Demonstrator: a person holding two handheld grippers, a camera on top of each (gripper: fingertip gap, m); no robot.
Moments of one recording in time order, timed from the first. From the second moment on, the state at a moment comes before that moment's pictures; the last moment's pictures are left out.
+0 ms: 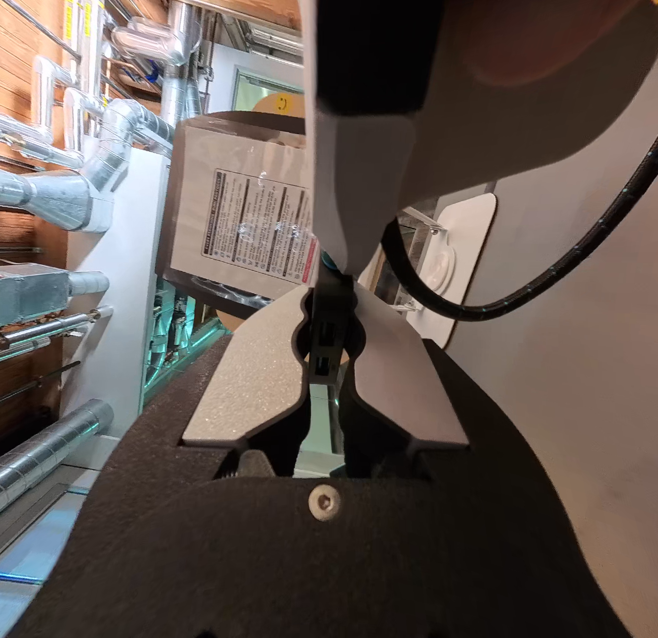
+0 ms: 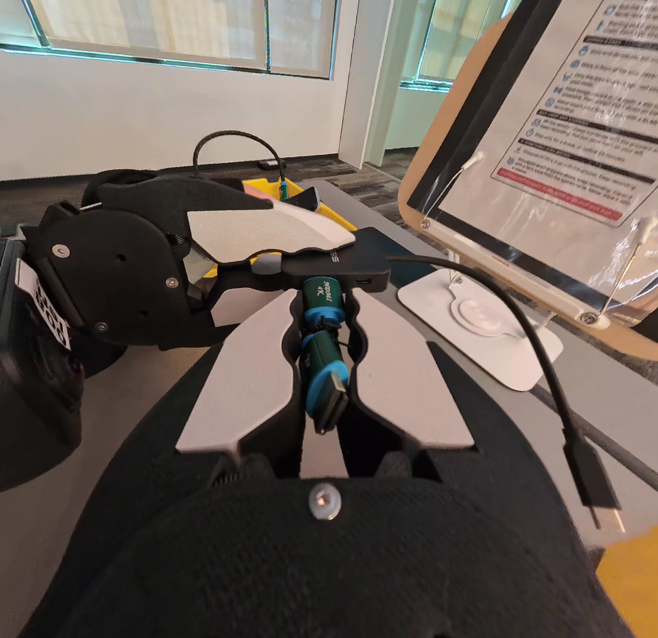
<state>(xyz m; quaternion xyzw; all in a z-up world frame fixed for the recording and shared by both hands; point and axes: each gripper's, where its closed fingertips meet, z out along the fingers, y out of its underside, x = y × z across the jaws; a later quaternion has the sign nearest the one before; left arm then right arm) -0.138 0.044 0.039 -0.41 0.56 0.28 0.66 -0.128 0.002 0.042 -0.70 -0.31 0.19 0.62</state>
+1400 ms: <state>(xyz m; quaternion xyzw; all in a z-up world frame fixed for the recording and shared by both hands) -0.173 0.029 0.097 -0.42 0.52 0.25 0.70 -0.106 -0.020 0.077 -0.68 -0.37 0.19 0.61</state>
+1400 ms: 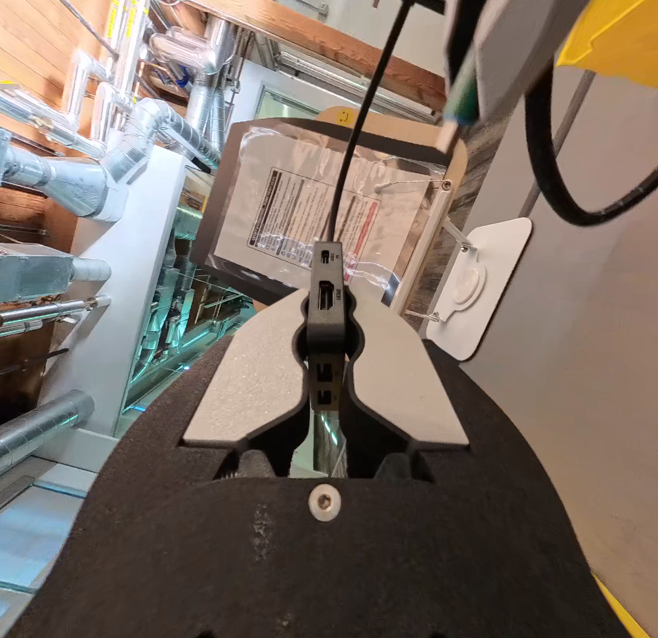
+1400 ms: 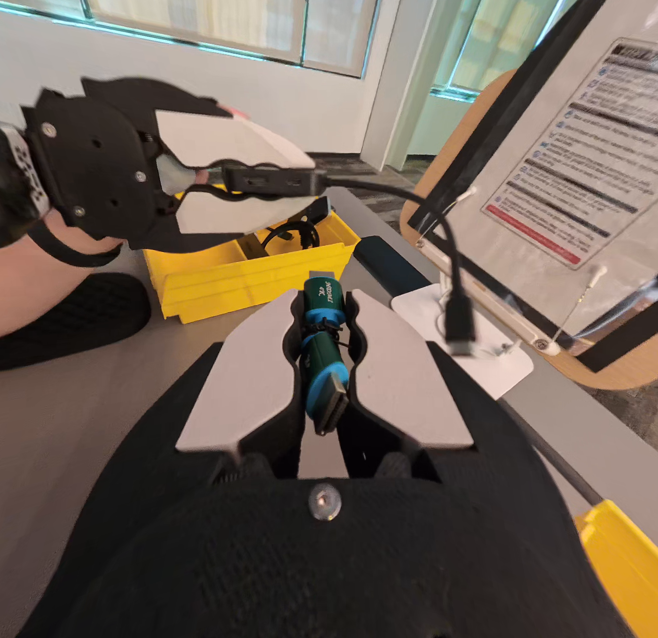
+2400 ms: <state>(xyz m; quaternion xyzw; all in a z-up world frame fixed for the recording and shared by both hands) -0.155 0.026 0.060 -0.46 0.60 0.16 0.63 0.120 -0.038 0.026 -0.79 -0.31 0.31 0.43</state>
